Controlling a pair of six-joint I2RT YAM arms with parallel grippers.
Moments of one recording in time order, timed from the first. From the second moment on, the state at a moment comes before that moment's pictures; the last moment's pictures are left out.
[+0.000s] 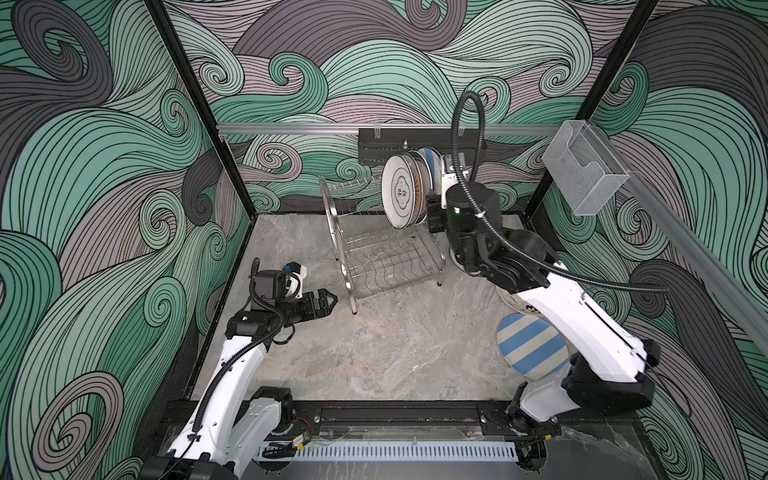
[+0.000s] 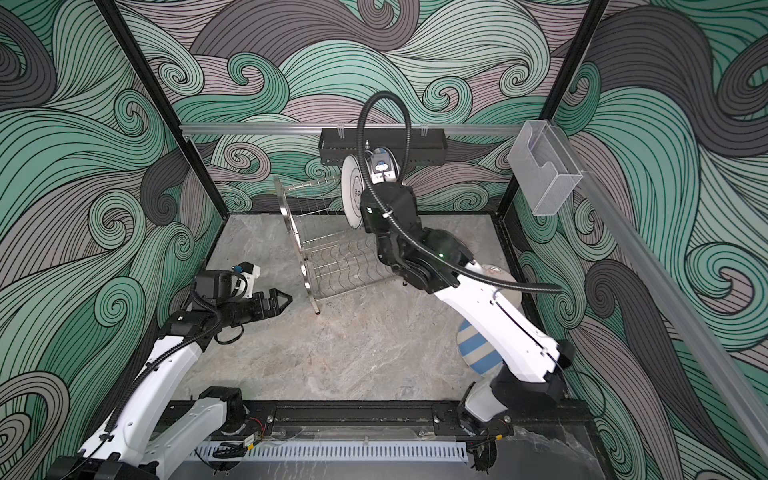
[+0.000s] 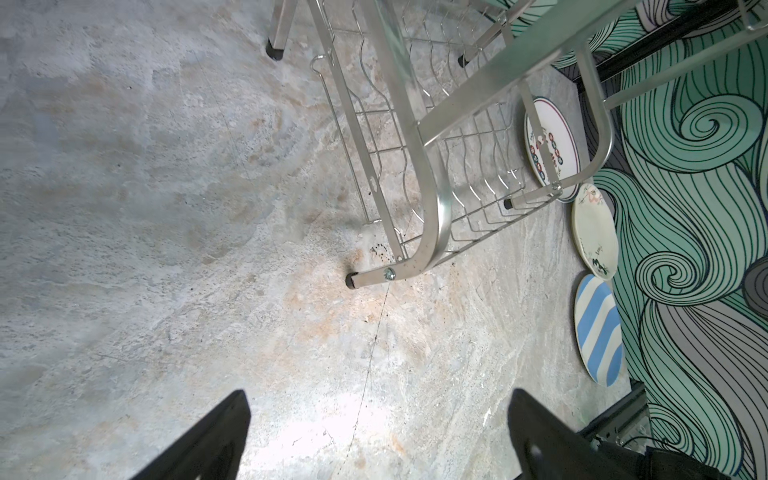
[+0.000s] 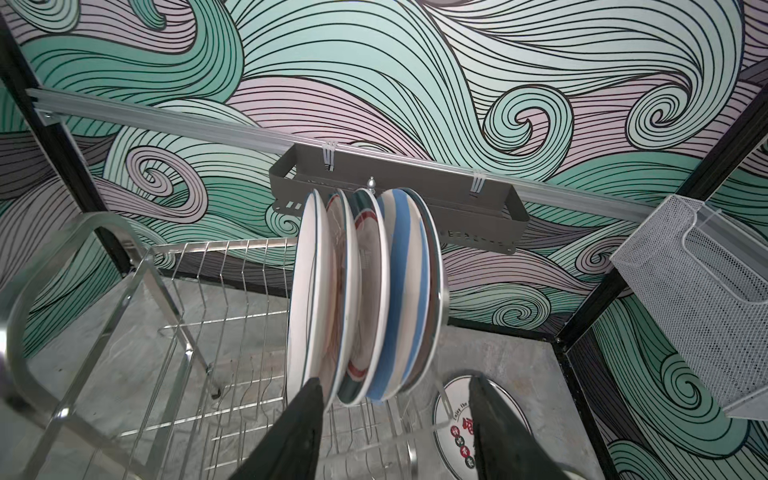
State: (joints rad) left arm -0.07 0.86 0.74 -0.70 0.43 -0.34; right arm 0.91 1.45 1.95 -0.79 0.81 0.07
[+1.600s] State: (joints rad) left arm -0.15 0.92 0.72 -0.49 0.45 -0.51; right arm 0.19 1.16 0.75 -0.83 0.12 0.40
